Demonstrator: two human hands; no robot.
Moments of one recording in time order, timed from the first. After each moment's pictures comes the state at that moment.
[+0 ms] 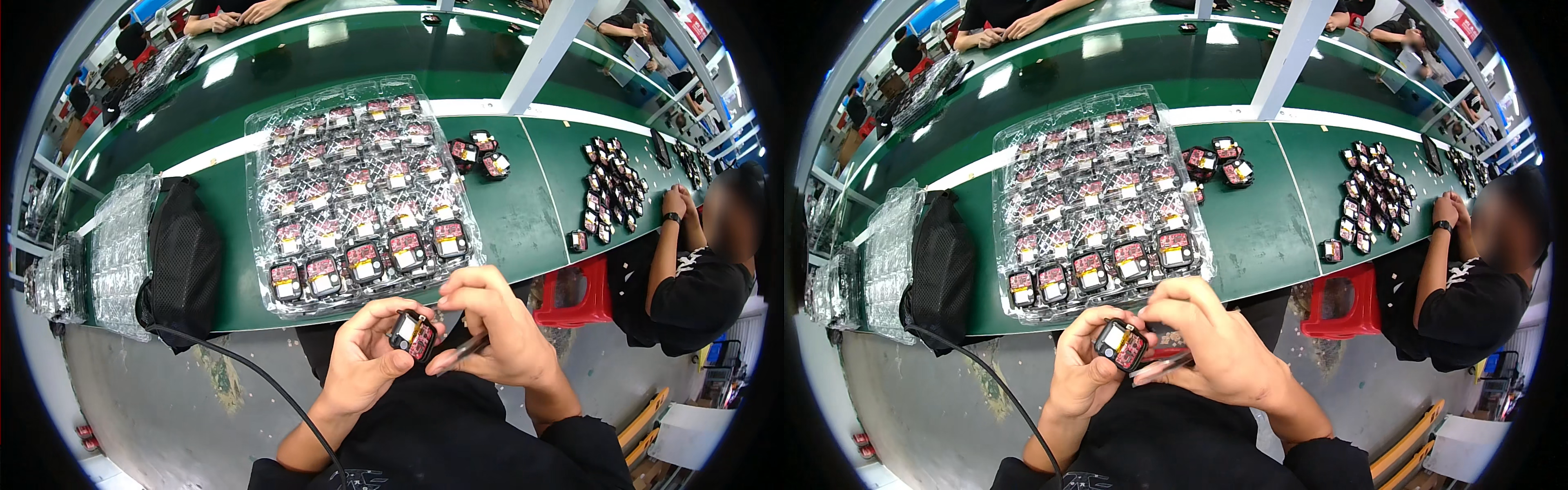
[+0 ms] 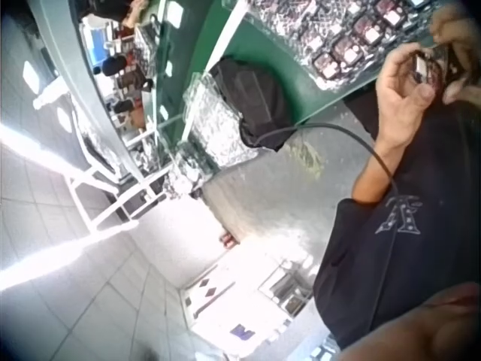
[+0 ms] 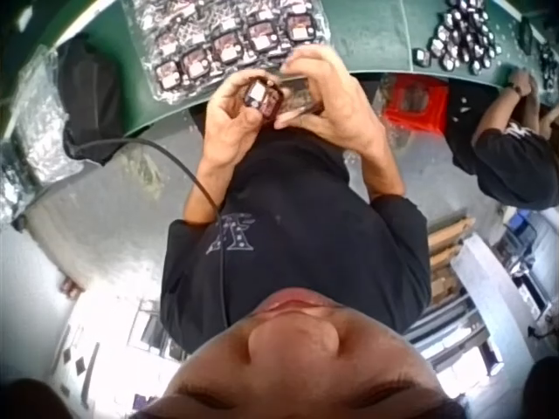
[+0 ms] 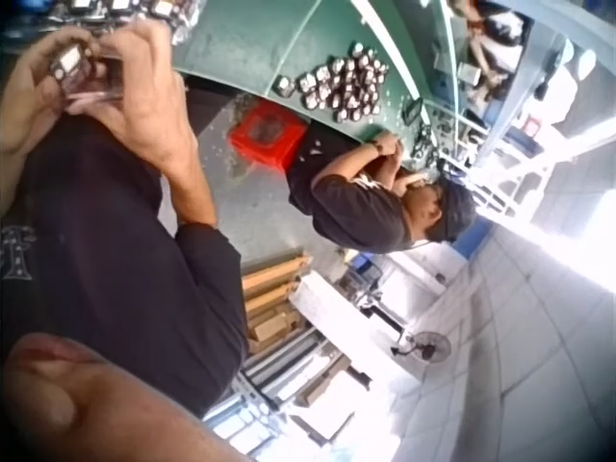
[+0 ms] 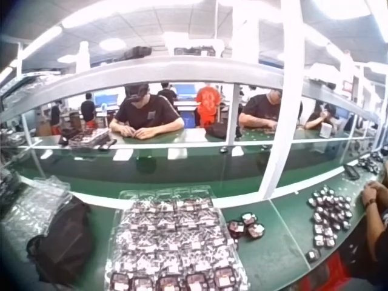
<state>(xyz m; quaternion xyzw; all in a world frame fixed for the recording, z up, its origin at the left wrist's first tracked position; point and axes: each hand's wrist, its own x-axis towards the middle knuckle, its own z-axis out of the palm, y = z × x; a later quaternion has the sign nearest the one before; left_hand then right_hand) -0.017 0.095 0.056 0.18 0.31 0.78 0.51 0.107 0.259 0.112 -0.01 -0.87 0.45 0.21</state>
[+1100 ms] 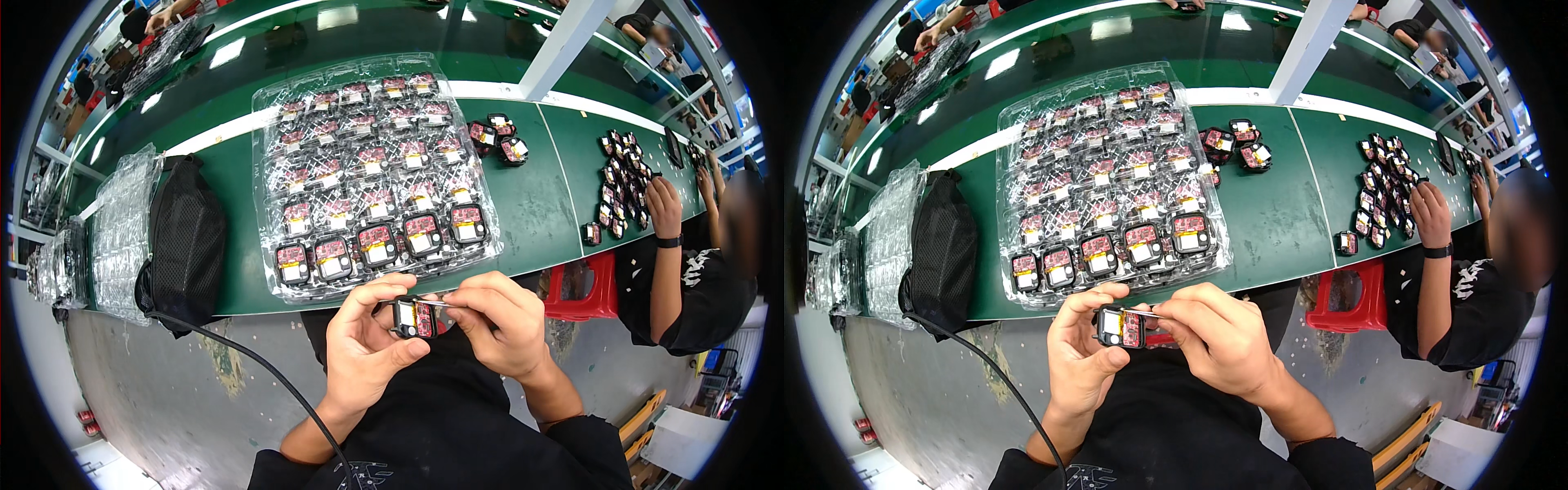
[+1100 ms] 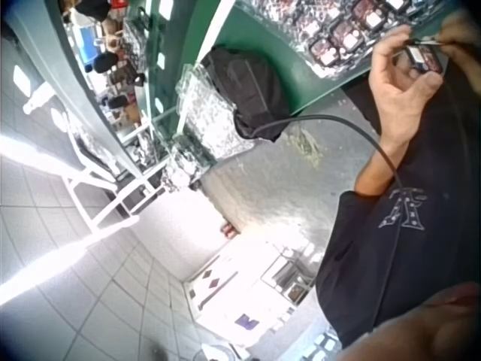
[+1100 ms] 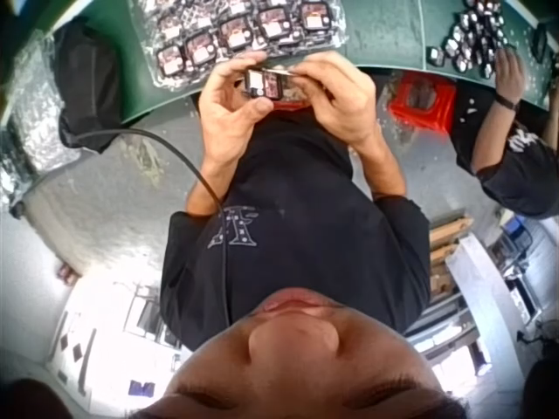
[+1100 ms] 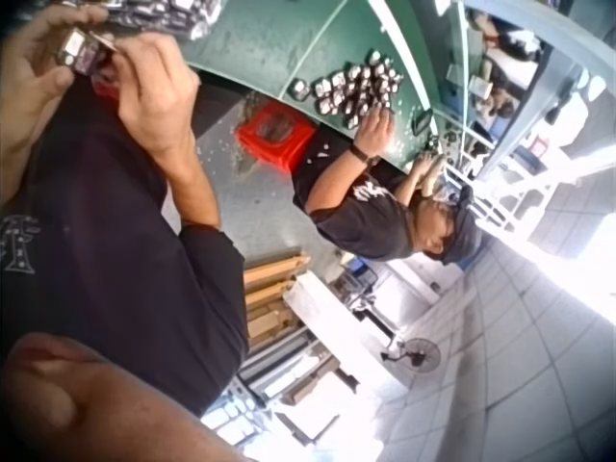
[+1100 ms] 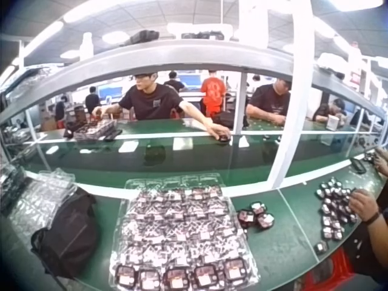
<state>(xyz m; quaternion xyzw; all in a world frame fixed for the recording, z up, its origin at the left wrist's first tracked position) -0.016 0.091 0.052 0.19 0.38 0.81 0.40 0.102 0.249 0.082 -0.10 -0.87 0.38 0.29</state>
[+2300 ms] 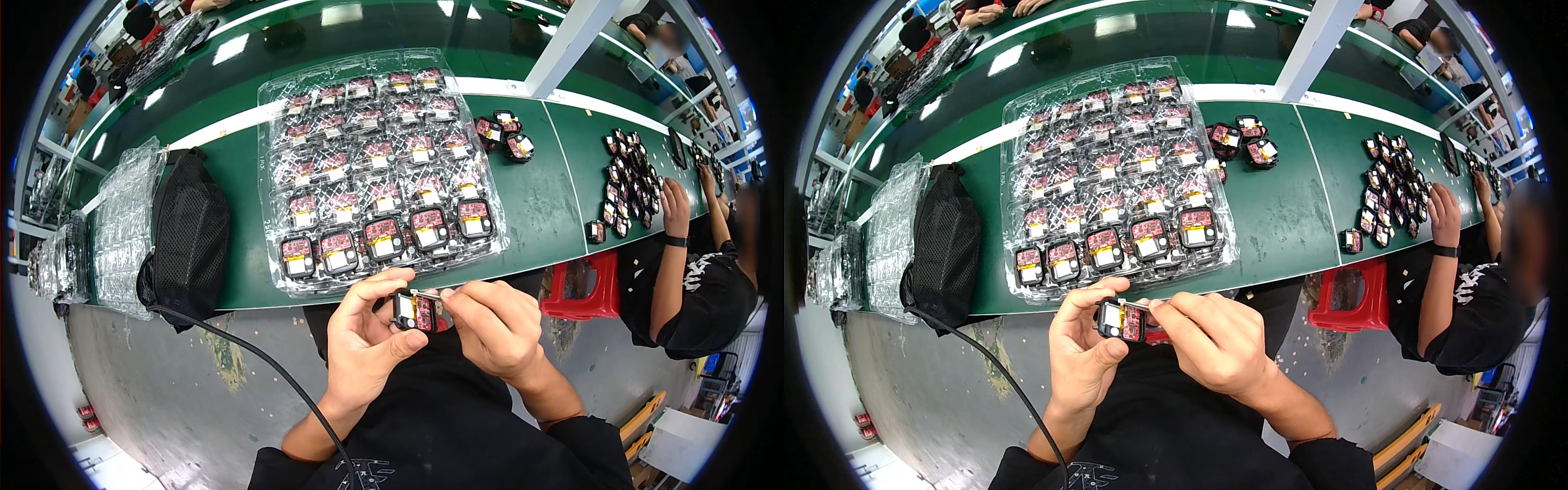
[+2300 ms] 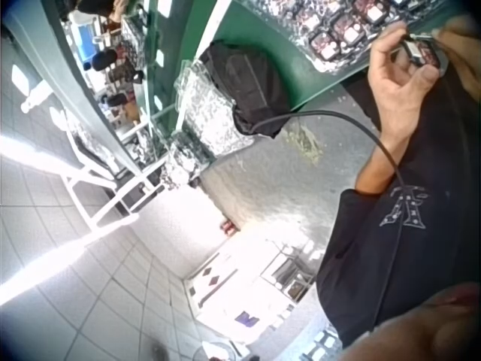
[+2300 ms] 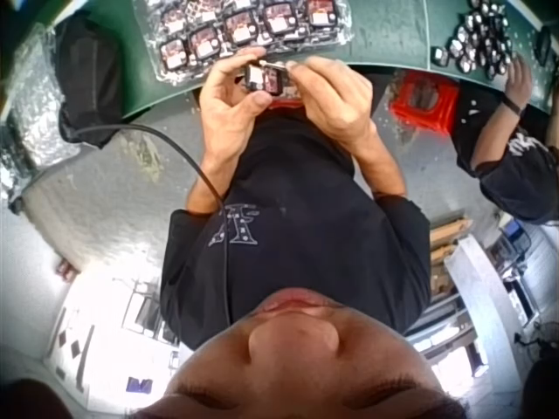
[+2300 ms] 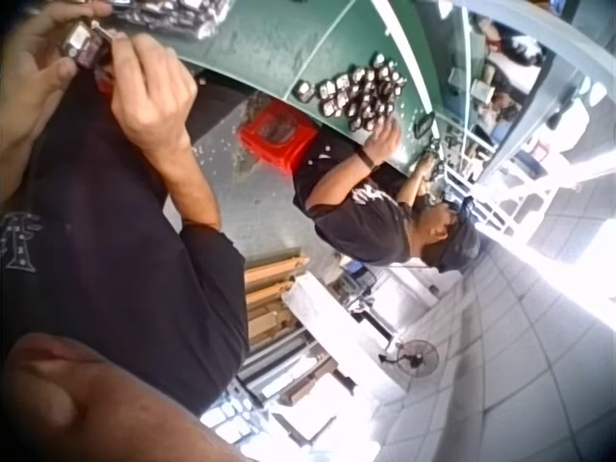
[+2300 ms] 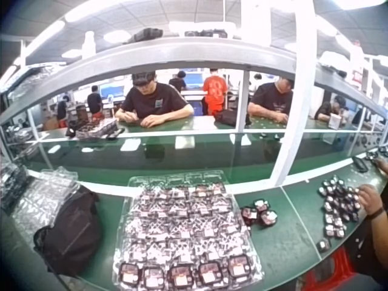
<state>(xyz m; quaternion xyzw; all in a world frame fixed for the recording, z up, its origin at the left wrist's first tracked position) -0.017 0.084 0.047 0.18 0.41 0.81 0.39 0.093 0.238 0.071 -0.04 -0.90 0.20 0.39</state>
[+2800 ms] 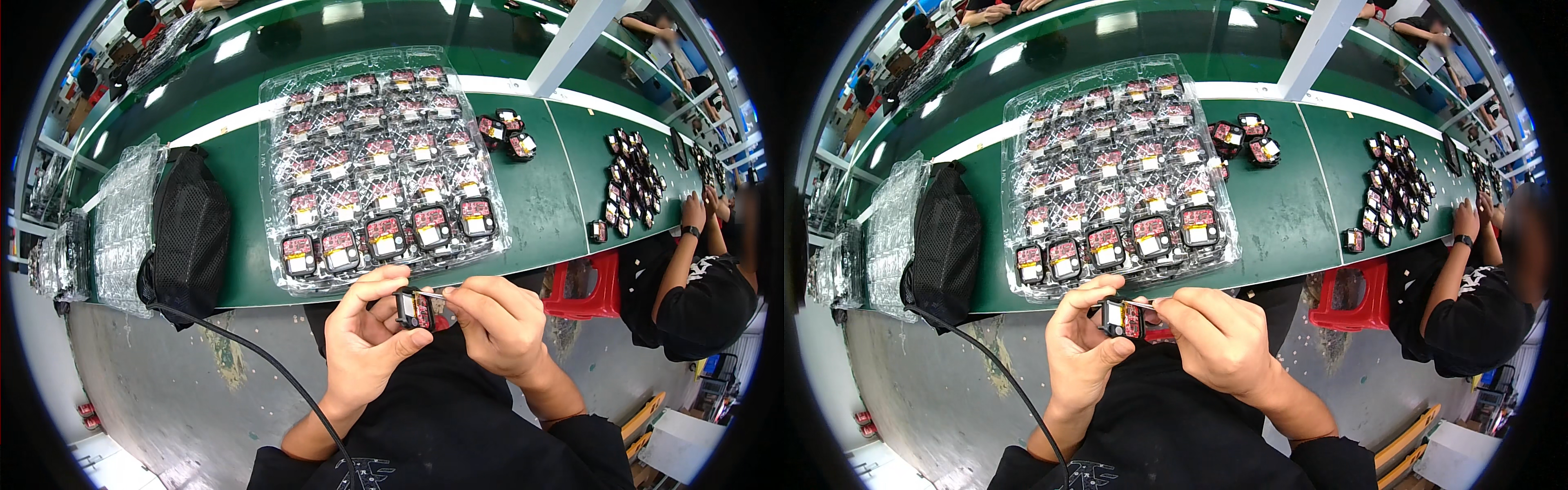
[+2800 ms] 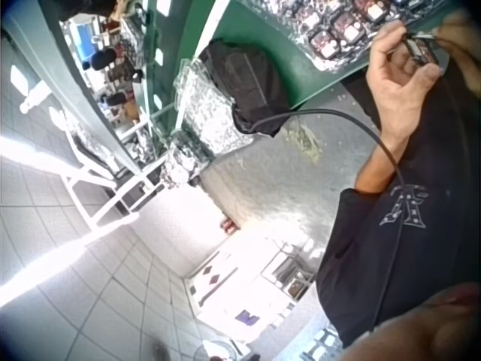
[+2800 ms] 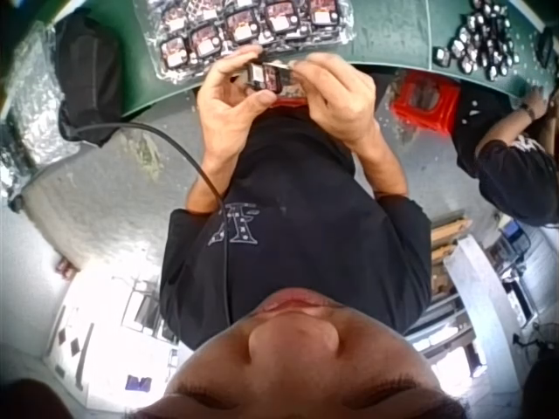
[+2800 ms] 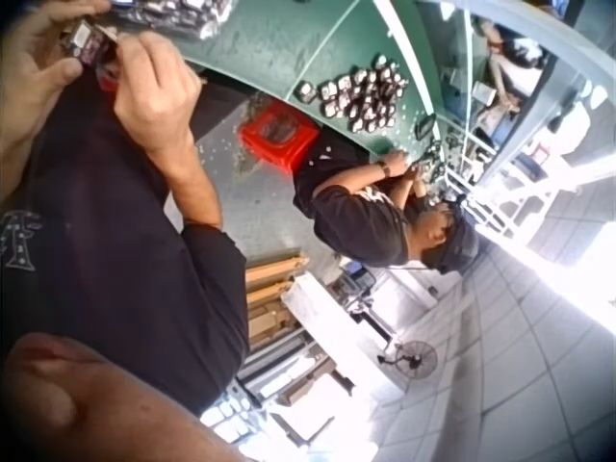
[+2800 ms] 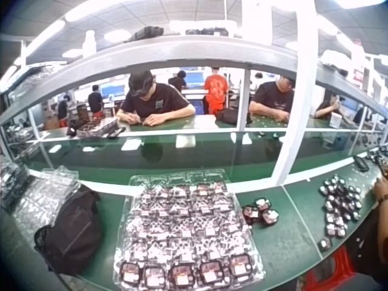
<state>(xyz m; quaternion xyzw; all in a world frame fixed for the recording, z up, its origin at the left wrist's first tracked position) -0.019 0.083 0.048 0.22 0.43 0.80 0.36 0.095 0.239 0.075 -0.07 -0.90 0.28 0.34</state>
